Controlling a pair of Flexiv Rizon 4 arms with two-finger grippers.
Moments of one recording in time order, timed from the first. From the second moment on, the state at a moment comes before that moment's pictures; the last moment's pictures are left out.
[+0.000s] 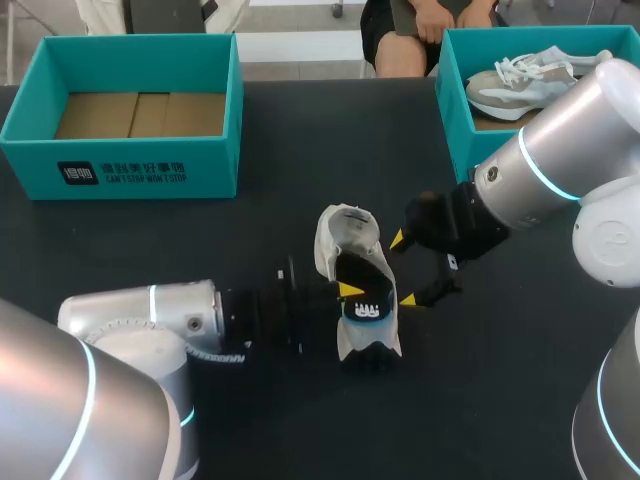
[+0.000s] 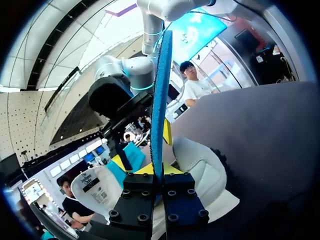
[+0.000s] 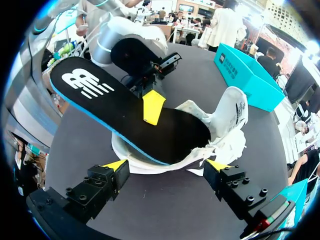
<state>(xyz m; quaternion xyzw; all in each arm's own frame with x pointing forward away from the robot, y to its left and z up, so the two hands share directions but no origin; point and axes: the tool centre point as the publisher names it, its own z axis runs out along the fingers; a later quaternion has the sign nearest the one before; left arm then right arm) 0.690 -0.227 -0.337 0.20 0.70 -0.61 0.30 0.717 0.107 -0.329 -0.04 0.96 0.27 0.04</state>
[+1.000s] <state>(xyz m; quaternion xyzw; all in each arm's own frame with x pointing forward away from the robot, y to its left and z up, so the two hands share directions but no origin) 0.690 -0.234 -0.321 0.20 0.69 -0.62 0.31 0.717 0.107 -0.329 -0.04 0.96 0.27 0.04</state>
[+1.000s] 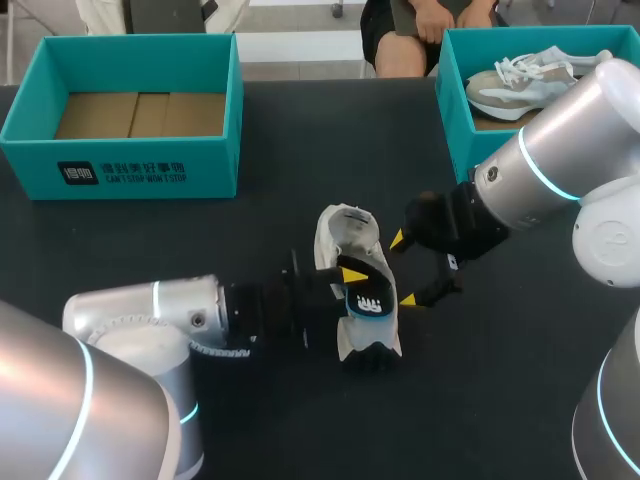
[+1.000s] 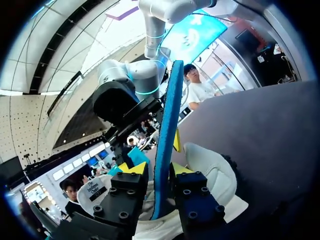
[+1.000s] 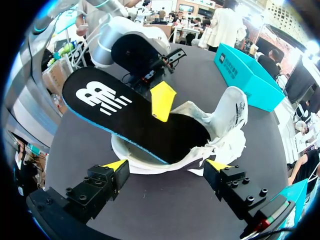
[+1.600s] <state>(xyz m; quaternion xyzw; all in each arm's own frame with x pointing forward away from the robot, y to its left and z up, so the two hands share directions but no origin) 0.711 -0.232 -0.346 0.20 0.71 -0.60 0.31 0.717 0.107 -0.329 -0.04 0.96 0.27 0.04</state>
